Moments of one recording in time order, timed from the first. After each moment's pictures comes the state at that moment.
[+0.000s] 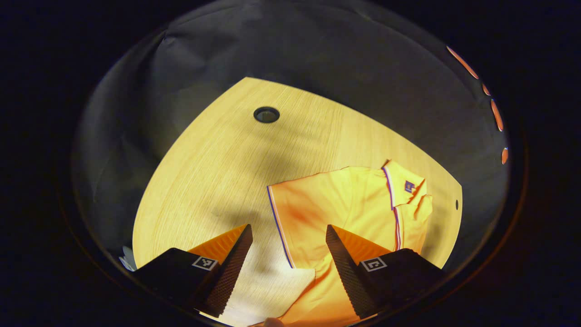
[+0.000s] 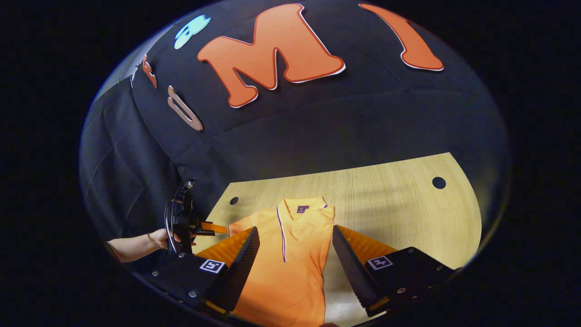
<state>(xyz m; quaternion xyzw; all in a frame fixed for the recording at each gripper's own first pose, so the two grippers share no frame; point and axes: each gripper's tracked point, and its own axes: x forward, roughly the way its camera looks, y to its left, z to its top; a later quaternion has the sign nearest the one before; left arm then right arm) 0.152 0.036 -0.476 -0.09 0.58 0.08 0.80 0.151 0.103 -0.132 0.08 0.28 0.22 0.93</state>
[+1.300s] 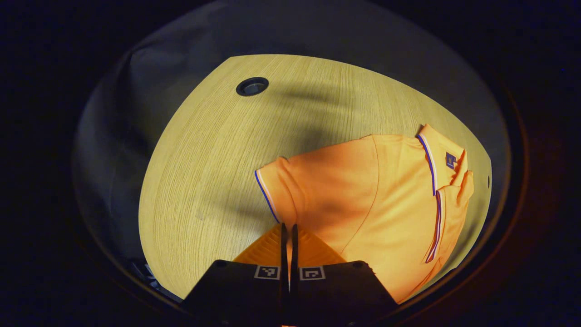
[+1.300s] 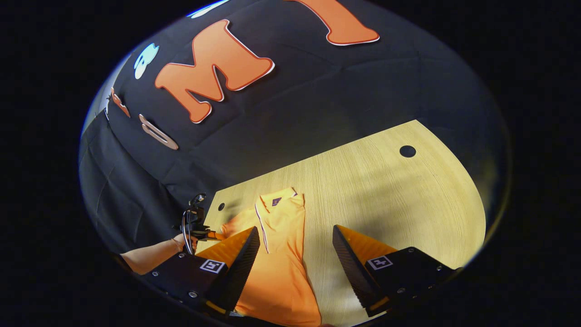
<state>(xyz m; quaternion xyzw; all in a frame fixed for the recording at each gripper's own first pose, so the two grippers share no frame) 0.158 0.024 -0.527 0.03 0.64 0.09 0.76 0.138 0.020 -0.153 0.17 0.31 0.16 0.92</state>
